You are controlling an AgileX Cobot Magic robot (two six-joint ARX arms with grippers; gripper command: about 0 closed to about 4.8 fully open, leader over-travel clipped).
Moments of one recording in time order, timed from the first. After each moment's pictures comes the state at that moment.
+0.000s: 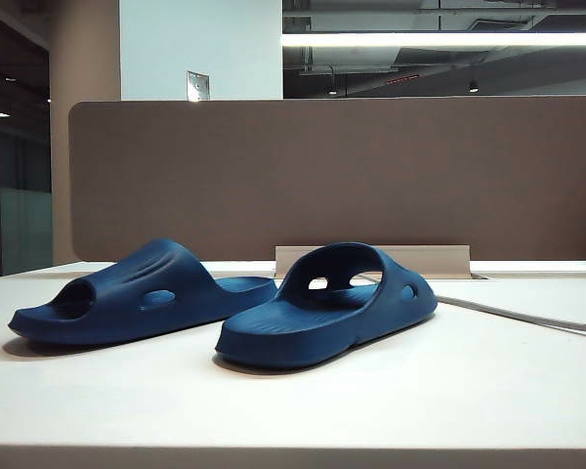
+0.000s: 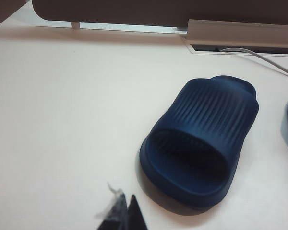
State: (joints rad) left arm -0.02 0.00 0.01 -0.16 0.15 -0.03; right arm 0.09 0.00 0.00 -0.18 0.00 0.07
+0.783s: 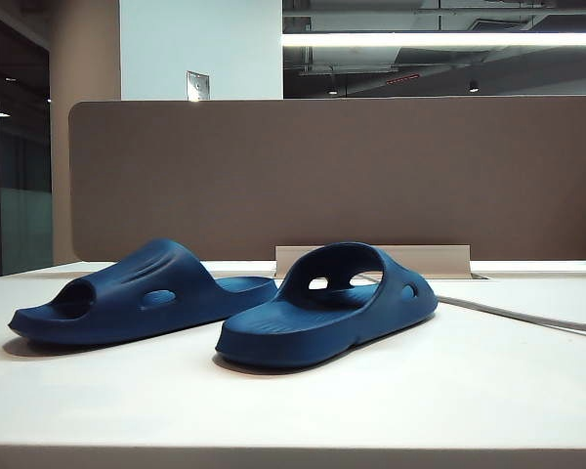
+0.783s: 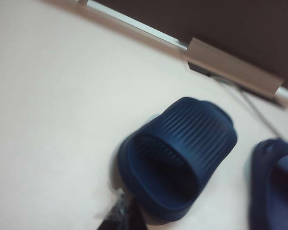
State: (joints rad) left arm -0.02 0.00 0.01 -0.16 0.16 -0.41; right arm 0.09 0.00 0.02 -0.12 -0.26 0.55
